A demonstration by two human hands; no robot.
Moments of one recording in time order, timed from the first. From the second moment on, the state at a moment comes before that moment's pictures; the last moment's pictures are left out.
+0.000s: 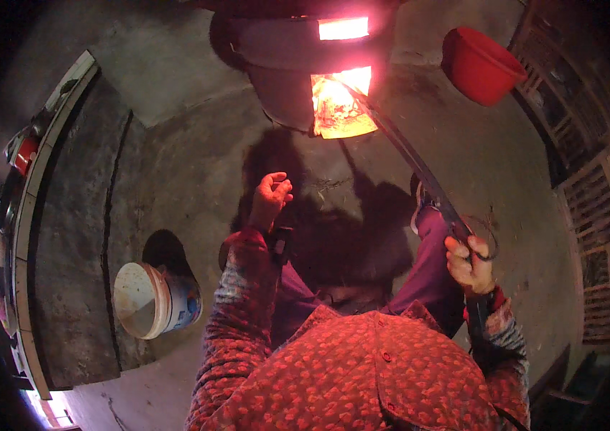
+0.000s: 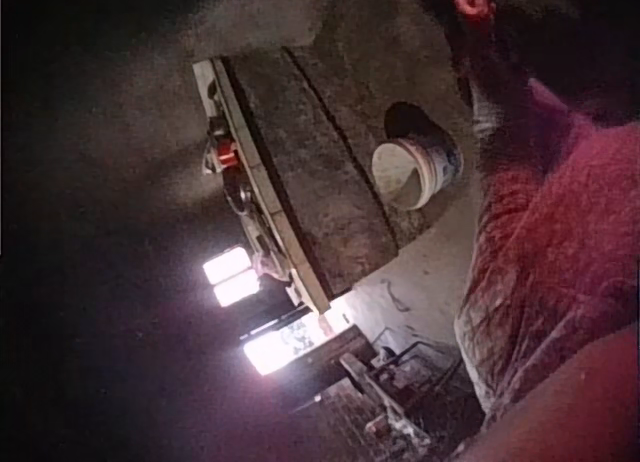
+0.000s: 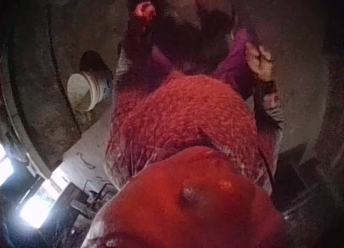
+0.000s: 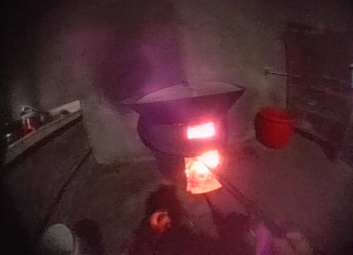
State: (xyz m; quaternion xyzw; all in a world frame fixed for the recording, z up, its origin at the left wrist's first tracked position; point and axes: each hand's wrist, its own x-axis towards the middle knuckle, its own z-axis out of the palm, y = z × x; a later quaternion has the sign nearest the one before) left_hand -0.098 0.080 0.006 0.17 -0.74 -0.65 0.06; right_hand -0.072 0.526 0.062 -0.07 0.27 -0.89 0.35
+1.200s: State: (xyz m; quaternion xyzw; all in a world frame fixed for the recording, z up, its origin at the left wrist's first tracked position) left_hand 0.056 0.007 0.072 0.29 -0.53 -0.65 0.46; right_hand -0.057 0.497 0.082 0.19 0.45 -0.86 0.17
